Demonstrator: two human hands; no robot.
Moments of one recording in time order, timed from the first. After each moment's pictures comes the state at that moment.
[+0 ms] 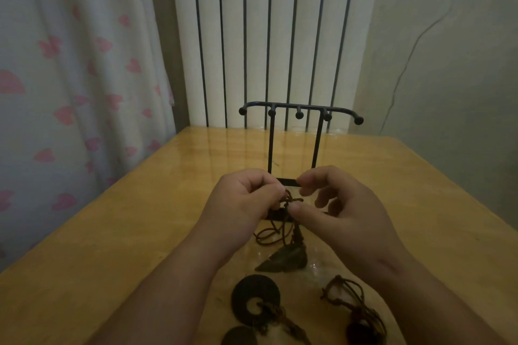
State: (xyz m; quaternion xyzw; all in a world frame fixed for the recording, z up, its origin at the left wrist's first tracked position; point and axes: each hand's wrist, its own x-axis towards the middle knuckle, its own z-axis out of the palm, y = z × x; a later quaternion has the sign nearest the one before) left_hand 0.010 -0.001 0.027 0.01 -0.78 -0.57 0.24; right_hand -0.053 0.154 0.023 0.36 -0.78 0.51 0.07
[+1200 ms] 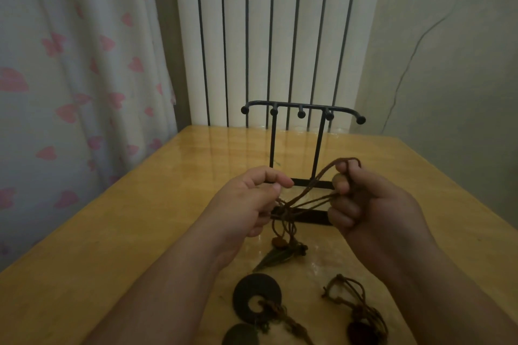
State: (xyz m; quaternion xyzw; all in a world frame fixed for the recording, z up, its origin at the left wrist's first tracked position) left_hand 0.009 -0.006 0.027 0.07 -0.73 -0.67 0.11; right_hand -0.063 0.161 0.035 0.15 -0.47 0.84 -0.20
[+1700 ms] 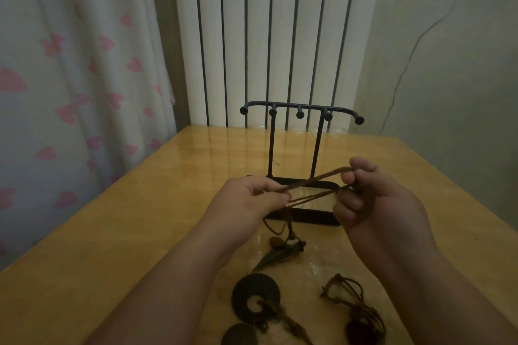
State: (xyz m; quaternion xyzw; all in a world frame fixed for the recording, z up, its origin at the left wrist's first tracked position) left_hand 0.009 0.000 0.027 0.10 -0.80 -0.57 0.15; right_hand -0.065 0.160 0.034 0.09 -0.45 0.88 -0.13
